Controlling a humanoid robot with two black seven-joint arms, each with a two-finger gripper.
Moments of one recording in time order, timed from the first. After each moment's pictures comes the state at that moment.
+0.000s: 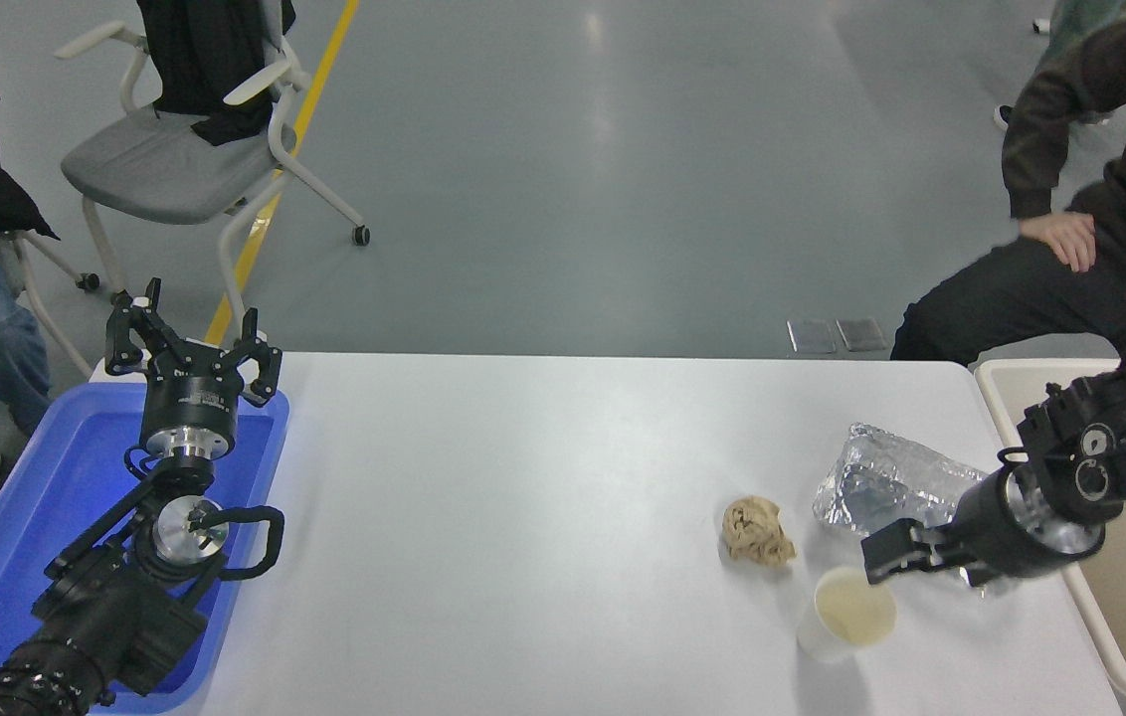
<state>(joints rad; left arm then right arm) -0.54 0.16 -1.09 -0.55 0.03 -0.40 -0.56 1.71 -0.55 -1.21 1.61 -0.46 0.16 0.01</state>
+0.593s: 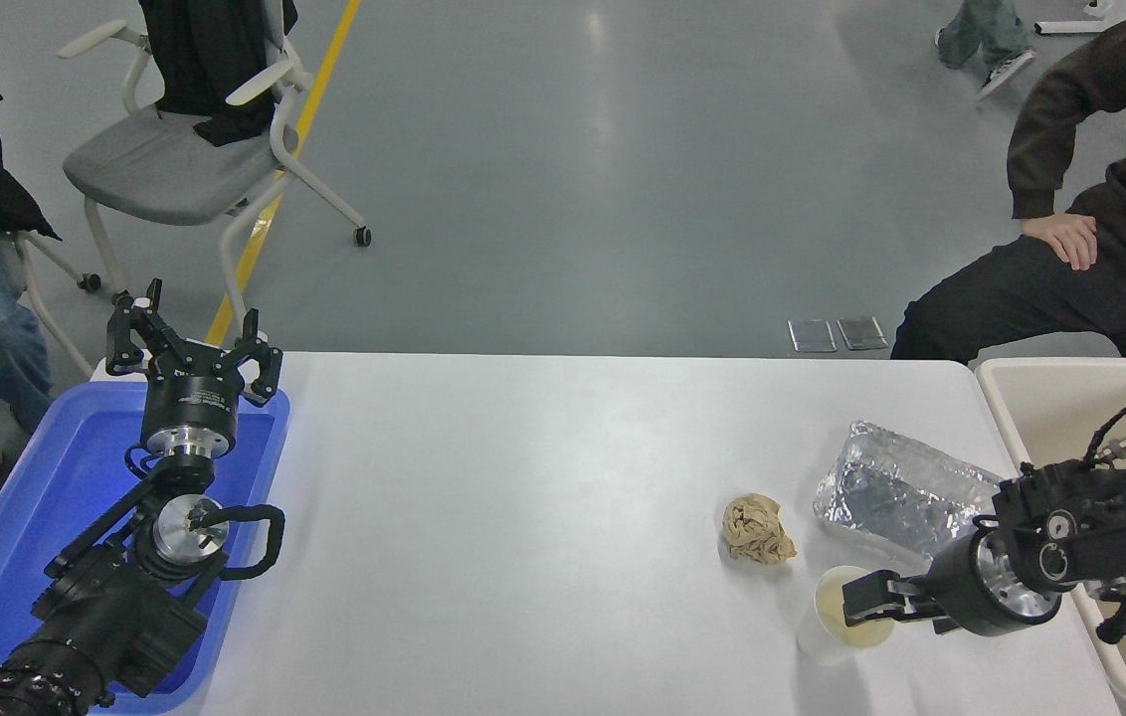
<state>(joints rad) -0.54 0.16 -1.09 -0.55 0.03 -0.40 -0.56 1.43 -0.55 -1.07 1.47 -0.51 0.09 0.02</state>
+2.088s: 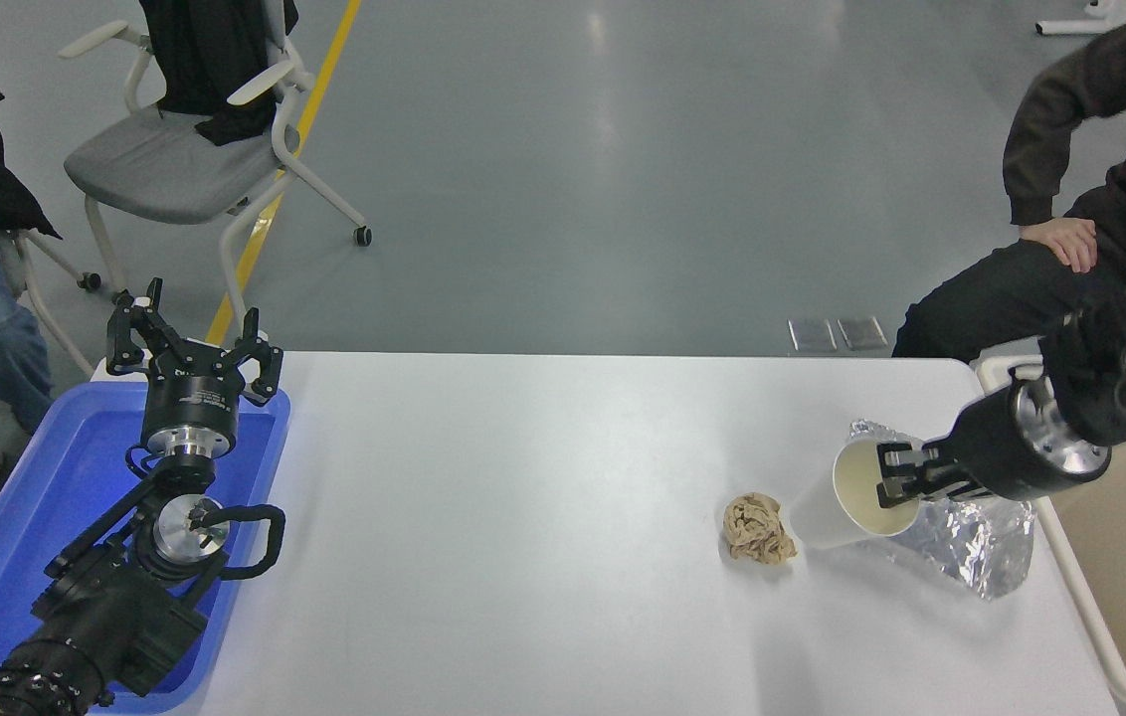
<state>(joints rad) -0.54 0.16 -1.09 -0.55 0.03 -0.40 -0.56 2.32 -0.58 -1.33 1.73 -0.35 0.43 0.02</state>
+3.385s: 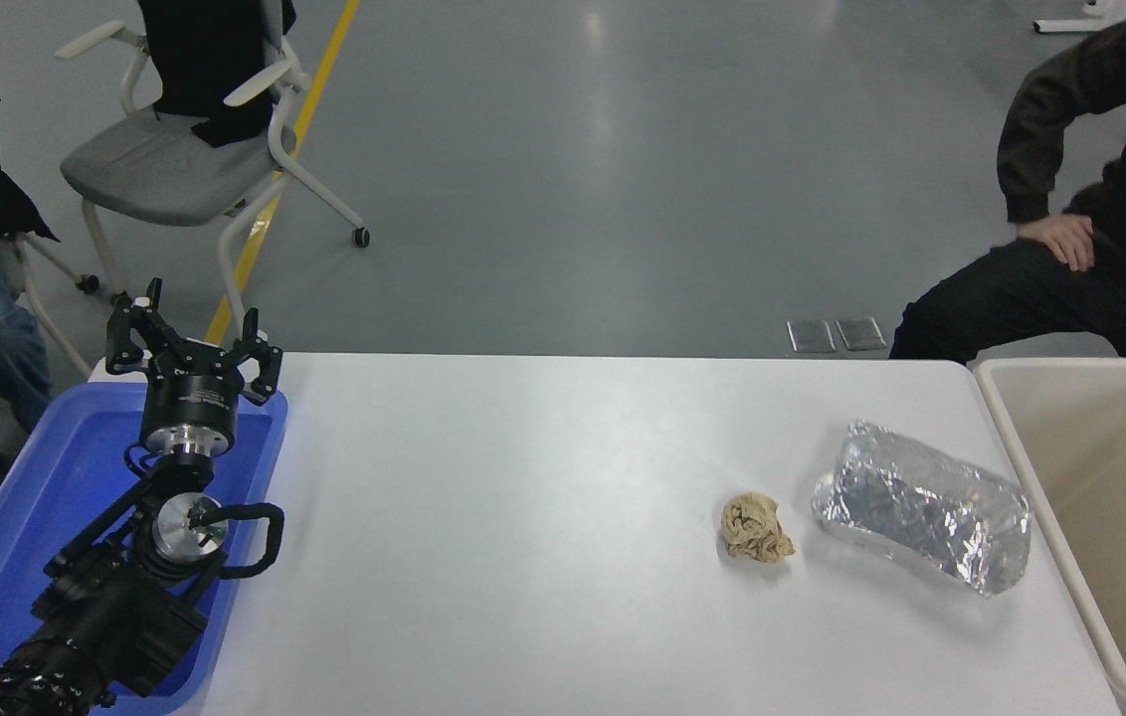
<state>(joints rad) -0.54 0.16 -1.09 -0.55 0.03 -0.40 -0.56 1.40 -0.93 -0.93 0.82 -0.86 0.32 0.03</state>
